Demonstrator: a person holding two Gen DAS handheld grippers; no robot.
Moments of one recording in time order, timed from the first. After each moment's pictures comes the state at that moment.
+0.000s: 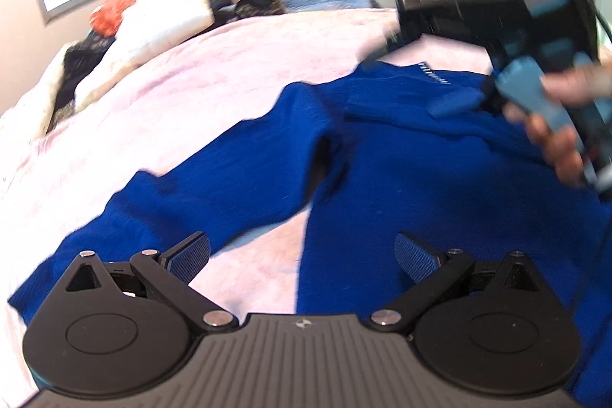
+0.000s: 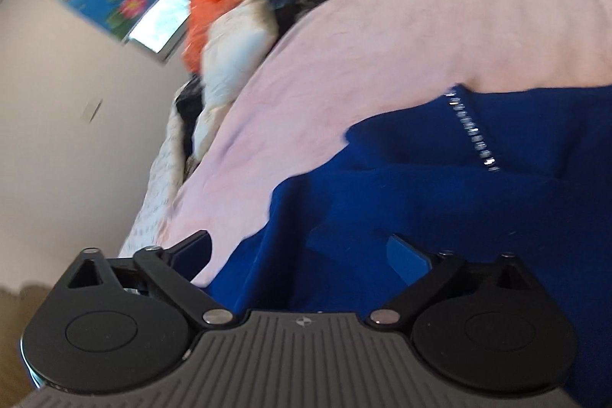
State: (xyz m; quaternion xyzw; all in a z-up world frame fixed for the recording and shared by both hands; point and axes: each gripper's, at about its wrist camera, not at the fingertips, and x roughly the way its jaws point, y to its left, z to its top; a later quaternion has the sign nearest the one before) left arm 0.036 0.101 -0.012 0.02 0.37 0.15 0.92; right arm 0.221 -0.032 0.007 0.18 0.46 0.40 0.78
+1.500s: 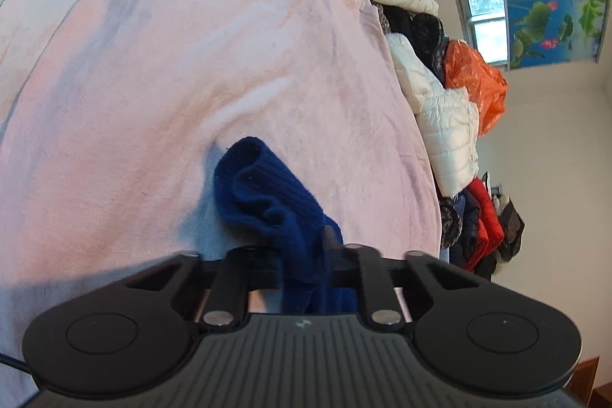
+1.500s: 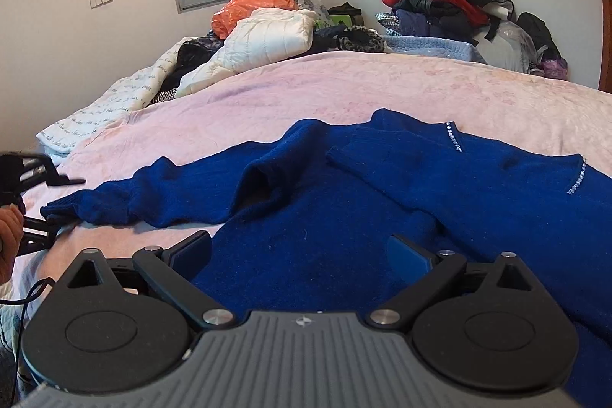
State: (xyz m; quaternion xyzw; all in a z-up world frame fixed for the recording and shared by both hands) left arm -0.095 0.350 -0.076 -0.65 0.08 0.31 0.69; right arm 0.051 -0.033 0.017 -0.04 0.29 0.37 0.88
